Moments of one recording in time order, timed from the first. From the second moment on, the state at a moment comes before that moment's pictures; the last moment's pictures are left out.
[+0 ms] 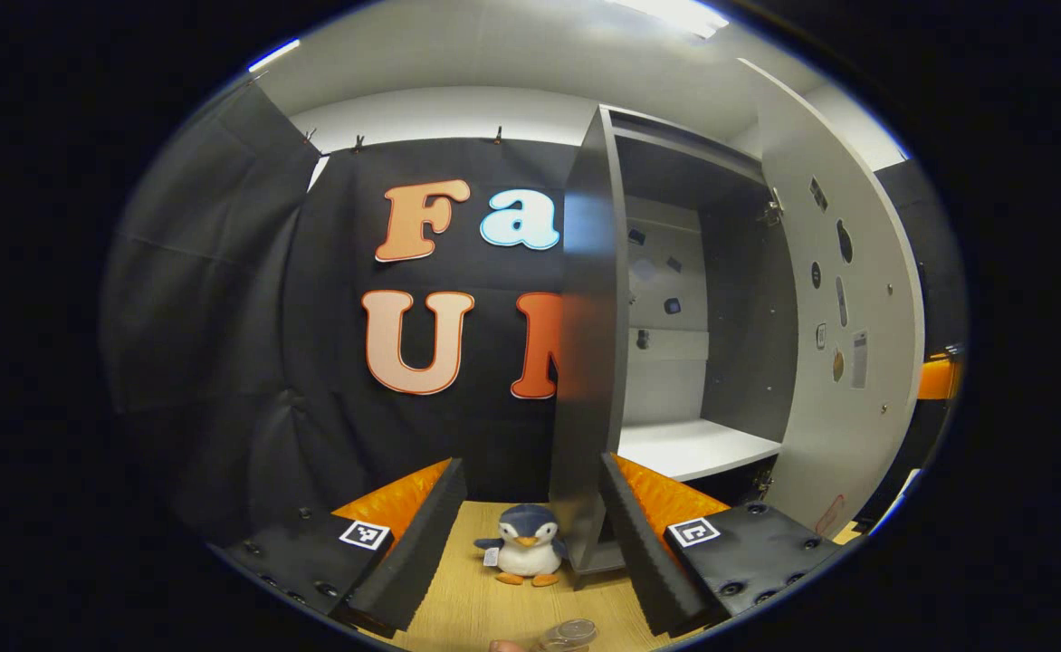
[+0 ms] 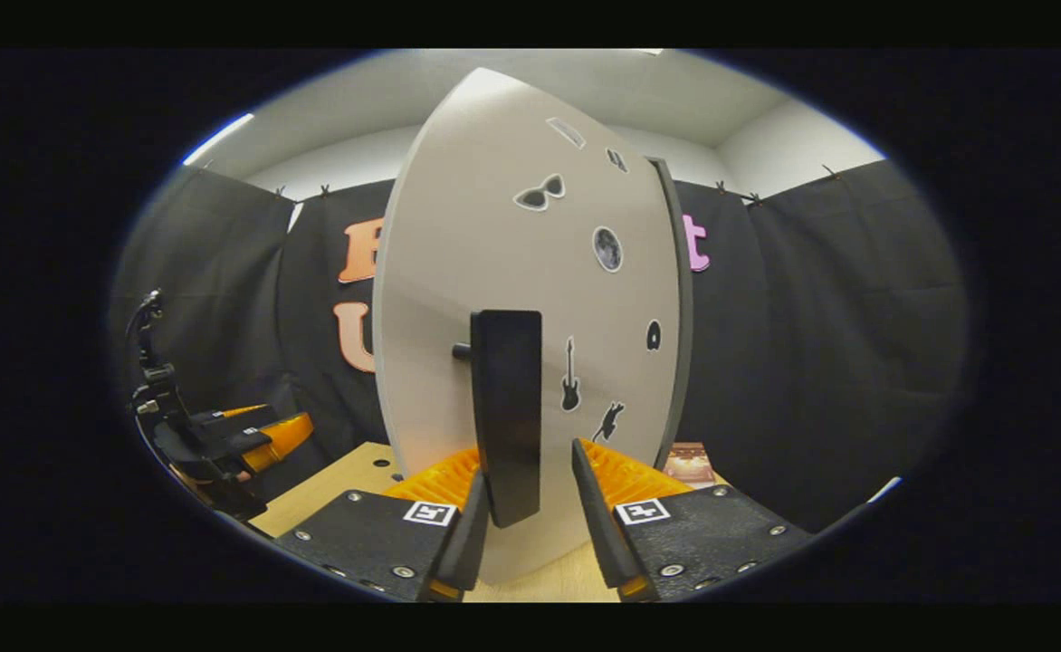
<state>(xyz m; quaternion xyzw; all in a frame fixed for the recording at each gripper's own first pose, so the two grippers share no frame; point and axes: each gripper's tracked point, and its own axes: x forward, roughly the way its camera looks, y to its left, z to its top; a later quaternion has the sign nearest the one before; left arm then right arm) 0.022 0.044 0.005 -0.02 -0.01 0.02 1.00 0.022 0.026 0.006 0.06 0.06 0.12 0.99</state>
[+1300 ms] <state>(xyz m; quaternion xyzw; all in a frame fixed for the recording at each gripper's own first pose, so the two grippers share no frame) 0.075 0.092 -0.006 -0.01 -0.01 -0.02 1.00 0.089 0.102 -0.003 0.11 0.07 0.11 0.99</state>
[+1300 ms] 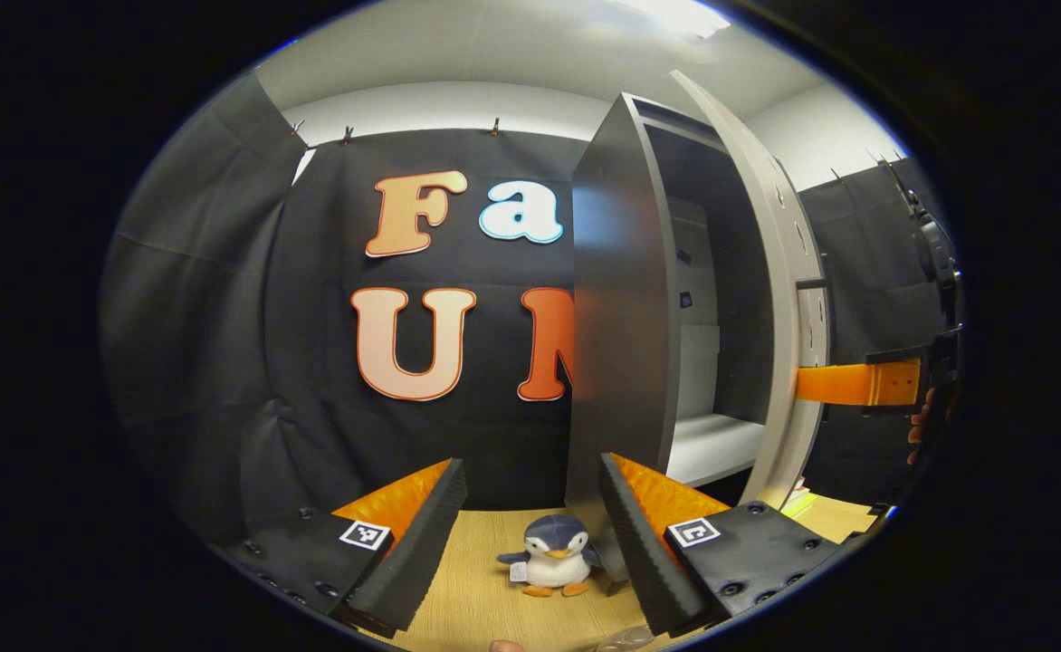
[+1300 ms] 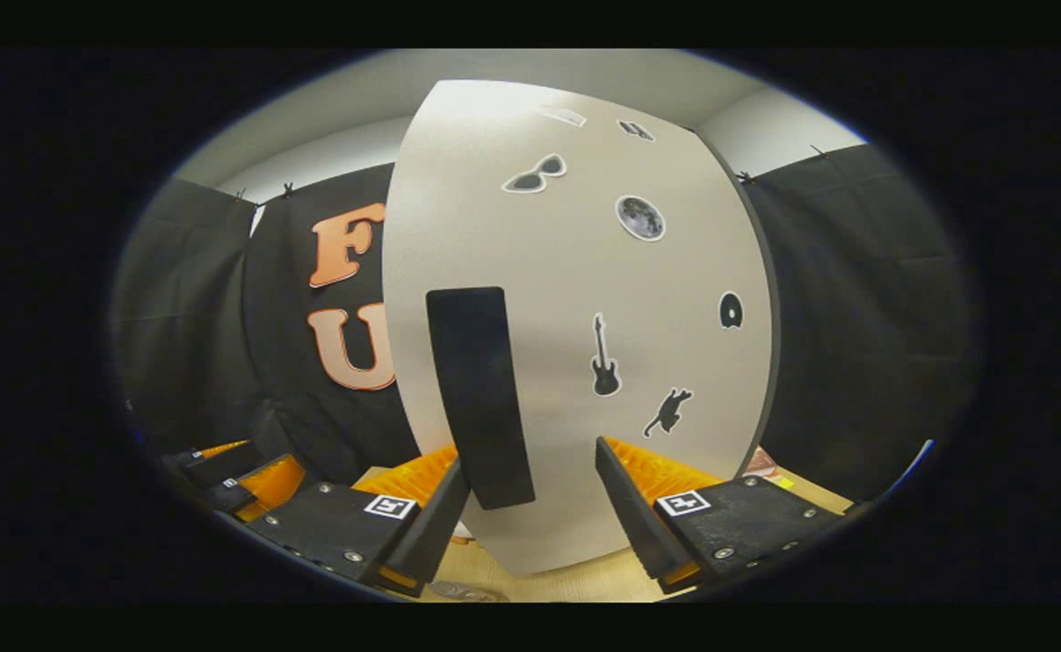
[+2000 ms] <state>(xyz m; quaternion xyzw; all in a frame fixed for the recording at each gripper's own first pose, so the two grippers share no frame) 0.084 0.101 -0.011 -0.01 0.00 -0.01 1.00 0.120 0.121 -0.002 0.10 0.06 0.15 0.98</state>
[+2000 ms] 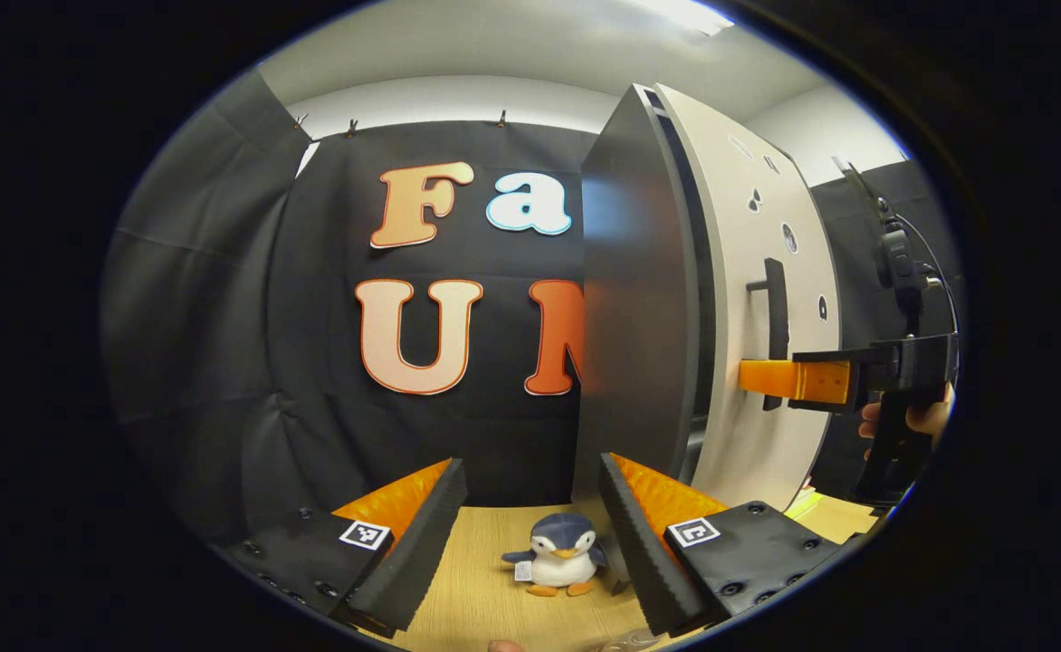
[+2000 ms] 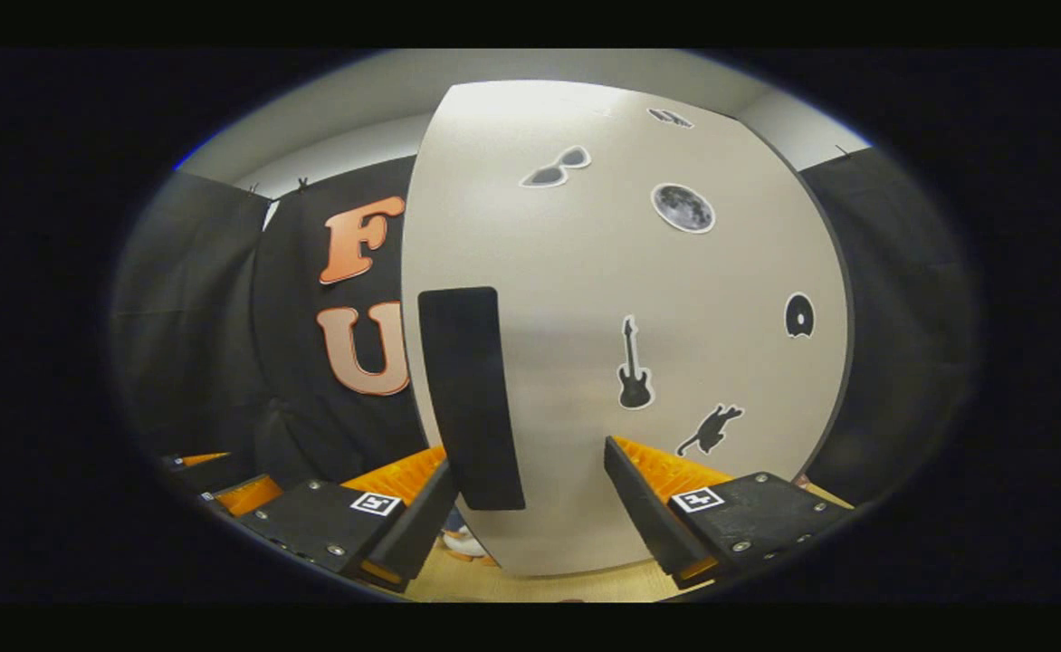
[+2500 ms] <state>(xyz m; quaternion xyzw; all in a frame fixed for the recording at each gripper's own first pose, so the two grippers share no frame) 0.070 0.098 -0.009 -0.01 0.01 0.02 1.00 0.133 0.115 -0.004 0.07 0.05 0.13 0.99</state>
